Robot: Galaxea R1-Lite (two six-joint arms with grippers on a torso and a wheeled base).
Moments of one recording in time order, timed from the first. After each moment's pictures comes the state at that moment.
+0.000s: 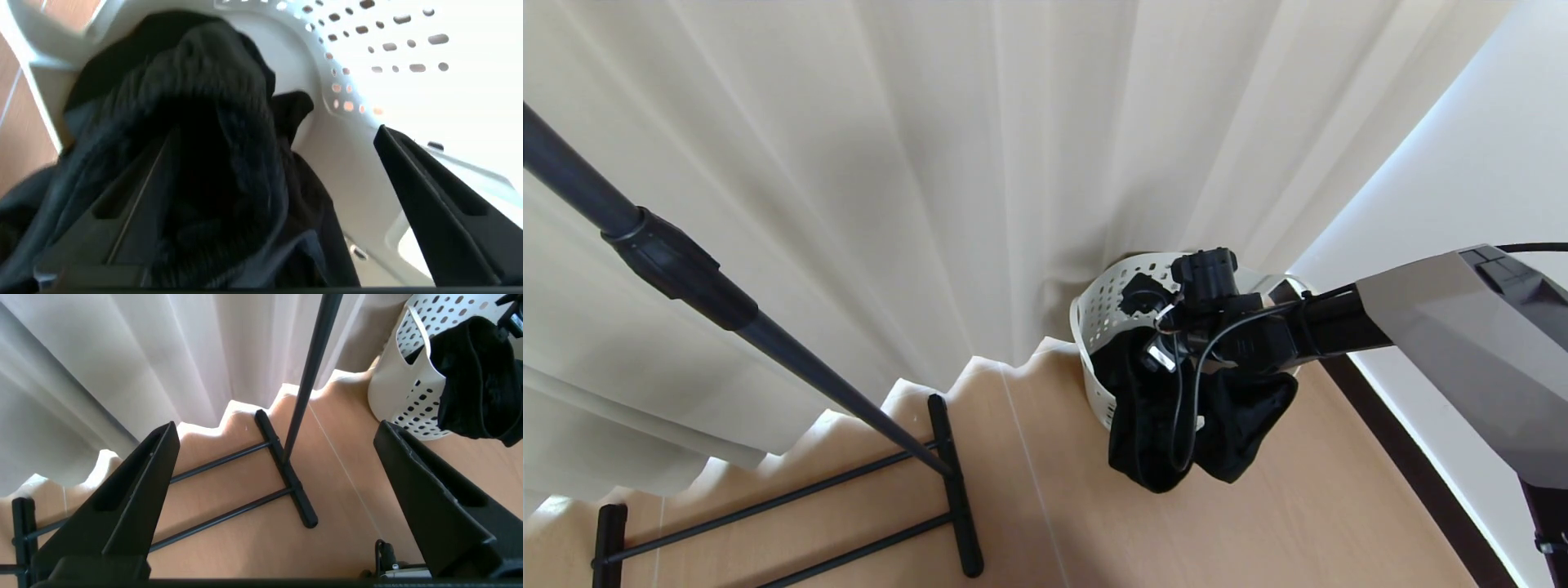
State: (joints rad) left arm 0.00 0.01 0.00 0.00 -0.04 0.02; right arm 0.38 2.34 -1.57 -0.17 -0.23 -0.57
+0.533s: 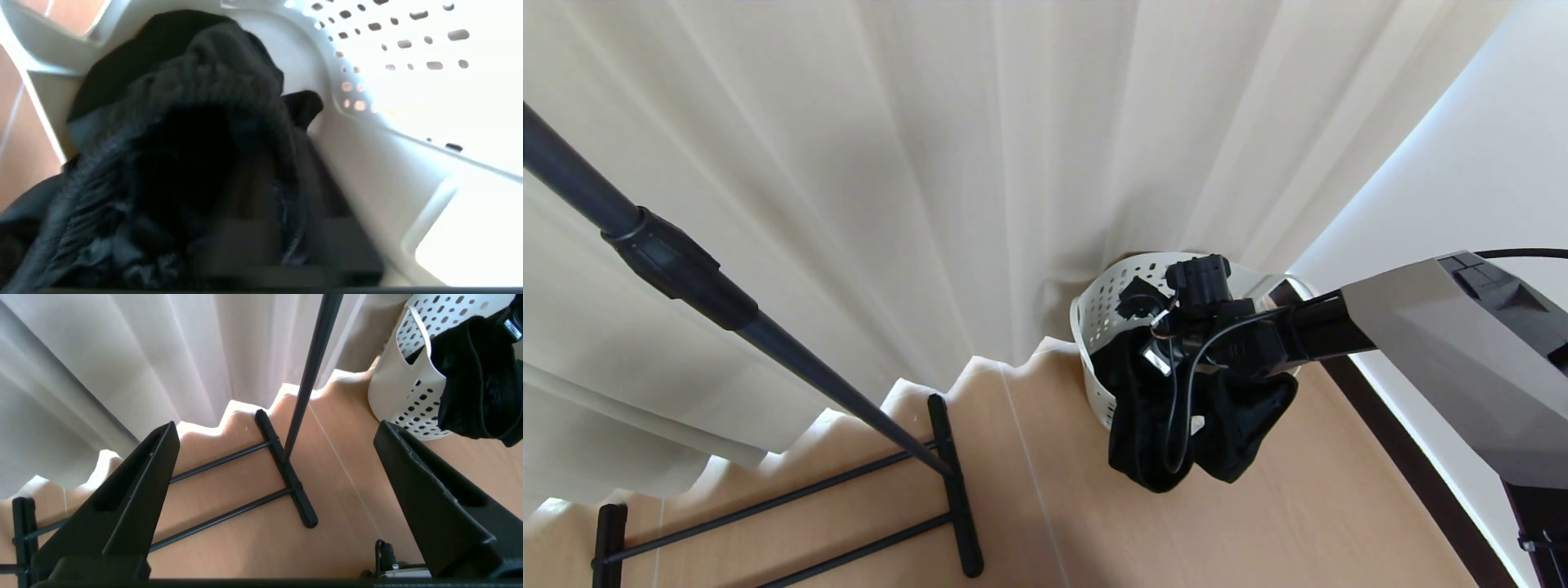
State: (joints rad) left arm 0.00 0.01 0.00 0.00 -0.04 0.02; right arm 0.38 2.35 -1.58 -0.17 -0.23 -0.54
